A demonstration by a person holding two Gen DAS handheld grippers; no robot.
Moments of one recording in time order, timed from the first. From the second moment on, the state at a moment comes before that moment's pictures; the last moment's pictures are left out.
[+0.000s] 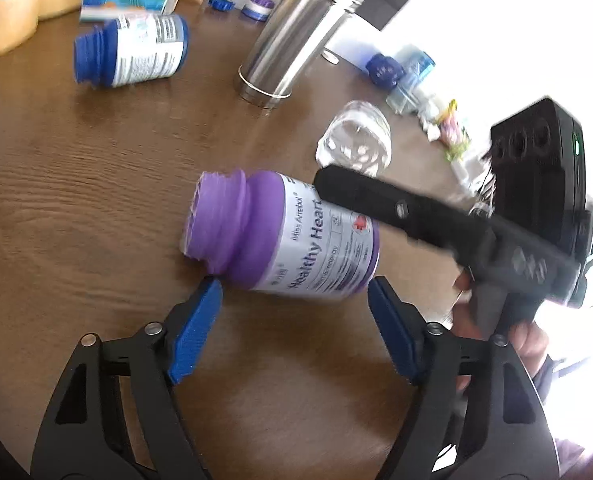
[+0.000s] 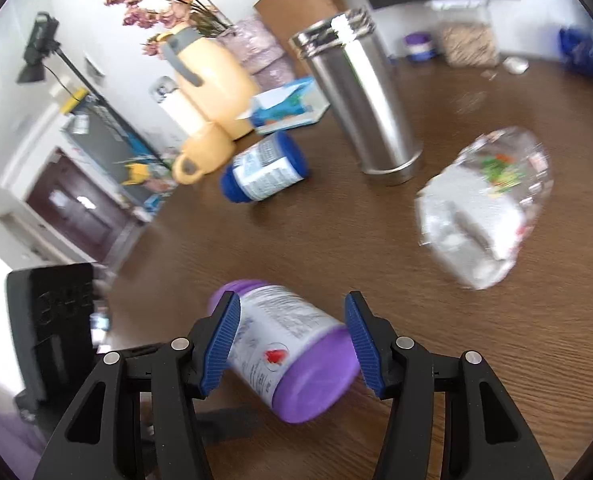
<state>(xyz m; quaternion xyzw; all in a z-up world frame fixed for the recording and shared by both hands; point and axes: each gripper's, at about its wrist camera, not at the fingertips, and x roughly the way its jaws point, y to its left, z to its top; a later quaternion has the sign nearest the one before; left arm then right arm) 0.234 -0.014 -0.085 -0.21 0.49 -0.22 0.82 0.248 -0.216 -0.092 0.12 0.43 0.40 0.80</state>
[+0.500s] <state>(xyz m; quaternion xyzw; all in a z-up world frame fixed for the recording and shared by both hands) 0.237 -0.069 -0.092 -0.18 0.52 -0.28 0.78 0.213 -0.288 -0.113 0.27 0.46 0.38 0.76</state>
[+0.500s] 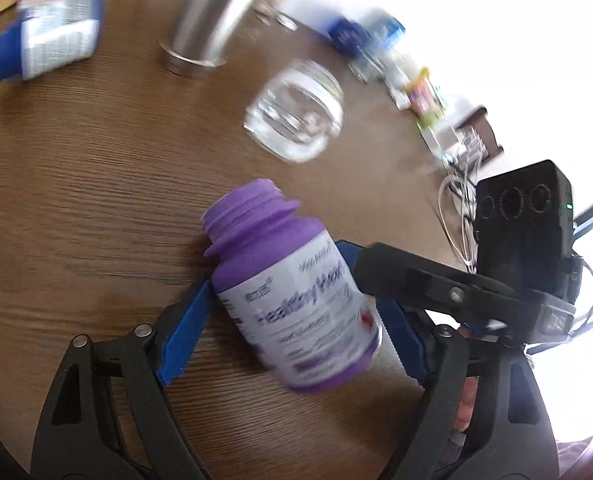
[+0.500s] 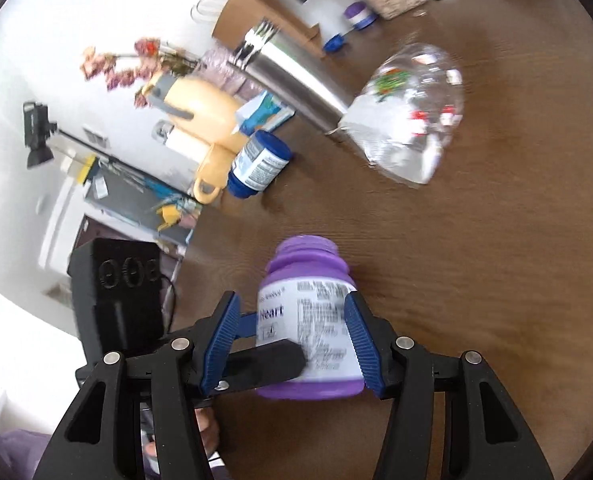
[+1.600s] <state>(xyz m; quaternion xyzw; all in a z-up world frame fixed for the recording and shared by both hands) 0.242 -0.185 -0.071 0.04 0.42 -0.31 0.85 0.216 -0.336 -0.064 0.02 0.36 0.19 0.91</state>
